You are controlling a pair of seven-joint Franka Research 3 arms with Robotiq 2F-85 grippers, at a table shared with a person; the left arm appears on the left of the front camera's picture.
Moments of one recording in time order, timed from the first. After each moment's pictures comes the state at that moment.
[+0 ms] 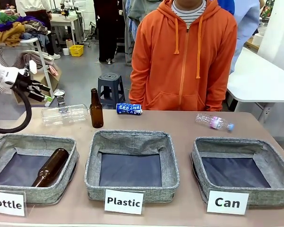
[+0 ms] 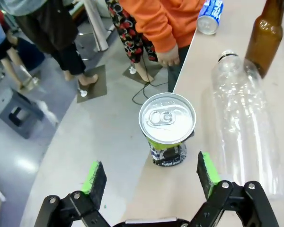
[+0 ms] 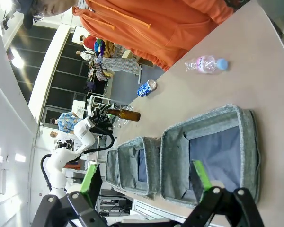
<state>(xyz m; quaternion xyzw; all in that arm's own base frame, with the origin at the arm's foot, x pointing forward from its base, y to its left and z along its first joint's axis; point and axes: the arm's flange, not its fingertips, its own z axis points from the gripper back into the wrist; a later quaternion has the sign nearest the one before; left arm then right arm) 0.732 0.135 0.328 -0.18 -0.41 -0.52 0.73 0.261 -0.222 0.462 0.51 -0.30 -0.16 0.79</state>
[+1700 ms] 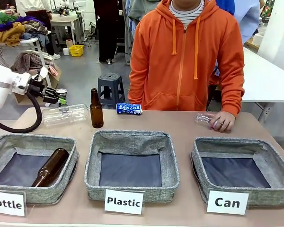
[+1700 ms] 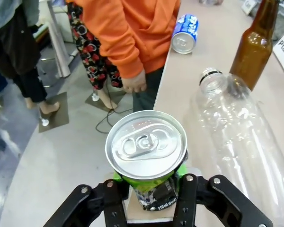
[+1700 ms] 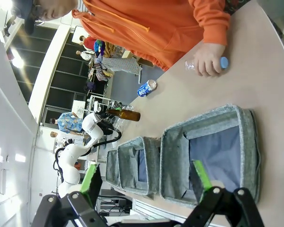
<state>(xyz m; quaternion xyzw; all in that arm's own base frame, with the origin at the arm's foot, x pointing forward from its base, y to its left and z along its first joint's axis) 0.773 0.104 0.281 -0.30 -0.39 -0.54 0.68 0.261 -0.222 0.462 0.51 -0.30 -0.16 0.79</state>
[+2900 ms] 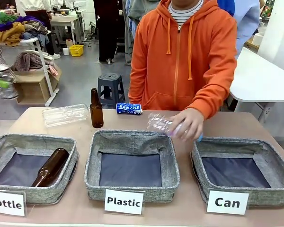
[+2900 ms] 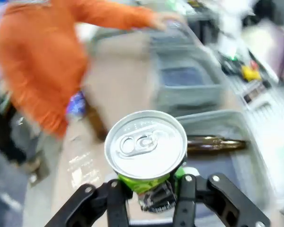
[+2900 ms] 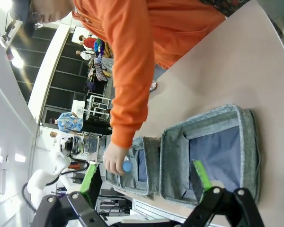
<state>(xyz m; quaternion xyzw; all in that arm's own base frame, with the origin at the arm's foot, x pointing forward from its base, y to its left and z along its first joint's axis) 0.485 0.181 0.475 -0.36 -0.40 -0.65 0.54 0.261 -0.222 0.462 0.51 -0.30 -0.16 0.79</state>
